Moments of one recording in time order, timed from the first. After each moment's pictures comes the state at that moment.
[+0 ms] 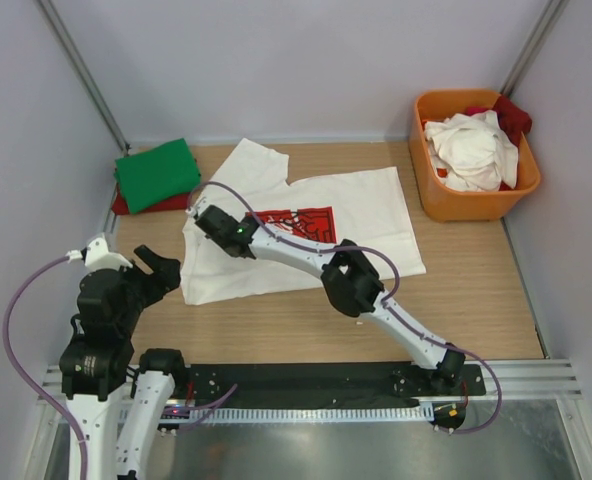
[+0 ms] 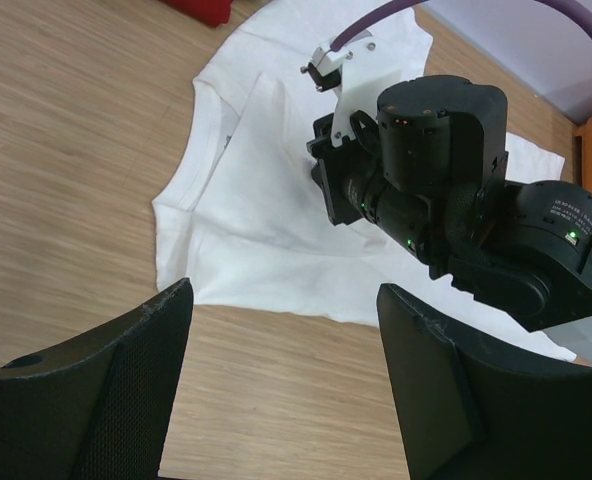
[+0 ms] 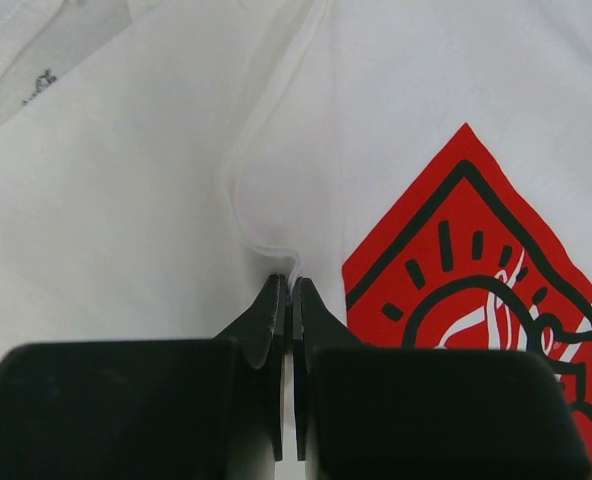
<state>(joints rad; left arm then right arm) -0.05 0.40 0.90 -0.91 -0.07 -0.55 1.03 2.59 2.35 -0.63 0.41 0.00</state>
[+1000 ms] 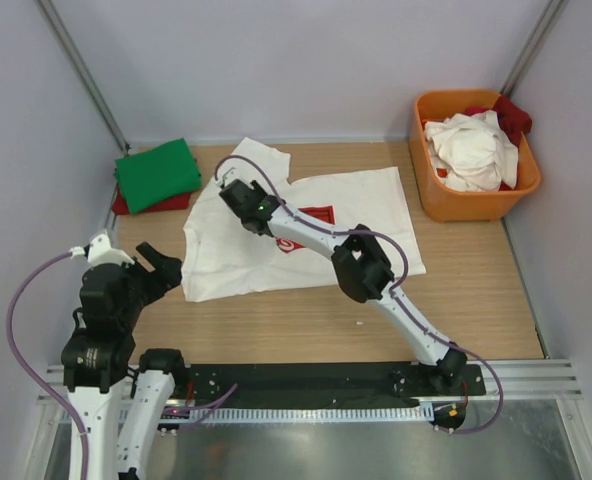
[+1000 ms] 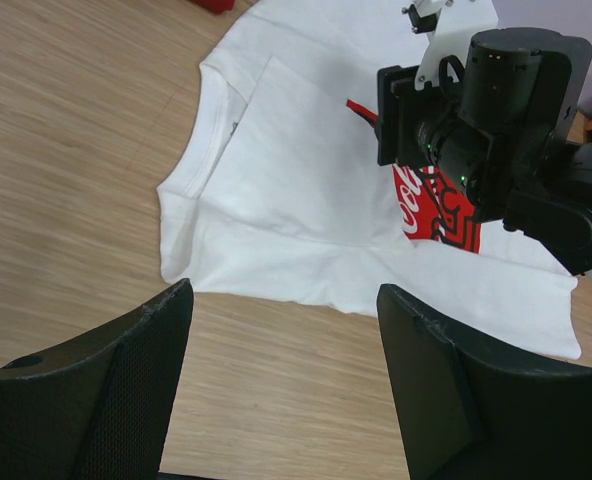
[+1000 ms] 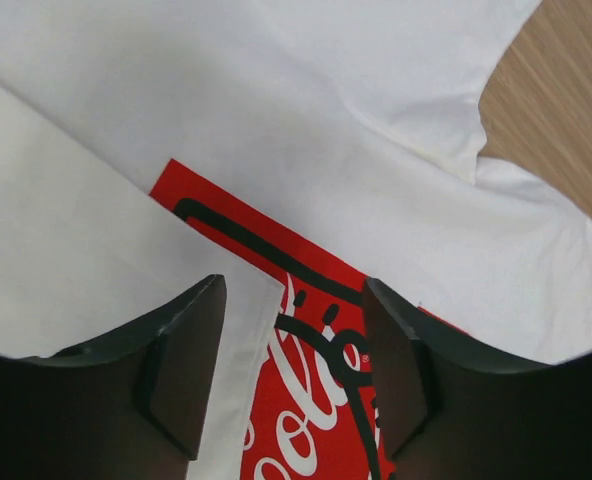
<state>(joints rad) -0.04 0.43 0.90 -0.91 -0.06 -0.55 0.90 2.56 2.29 -0.53 0.56 -0.07</state>
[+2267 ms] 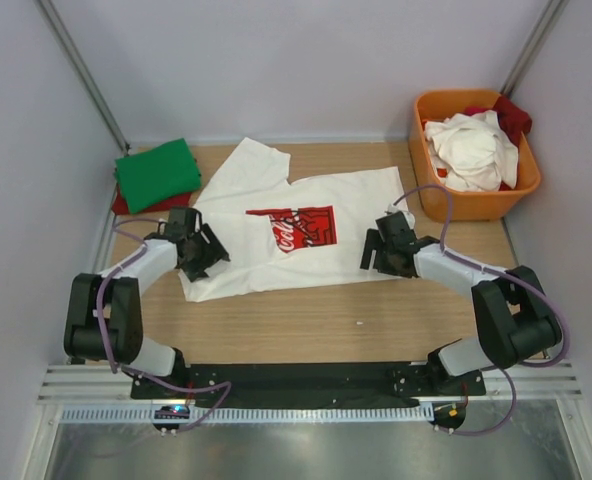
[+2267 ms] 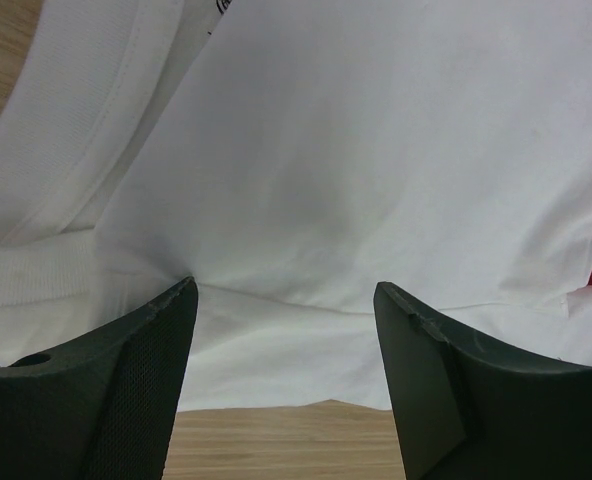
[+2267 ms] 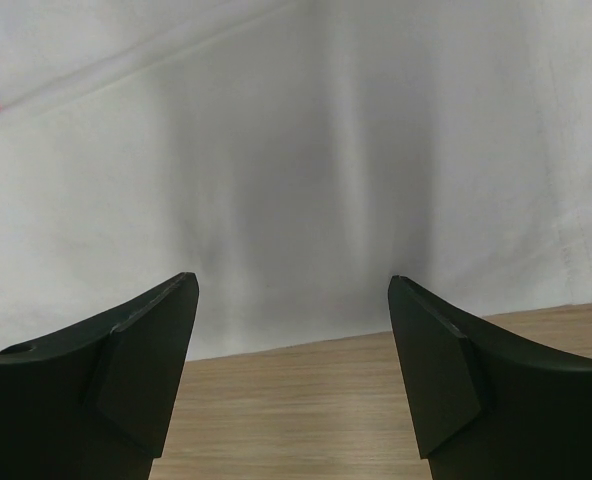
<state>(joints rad) -0.11 1.48 0.78 -0.40 0.08 -0.73 0.39 1.45 0.73 -0.32 0.17 0.53</state>
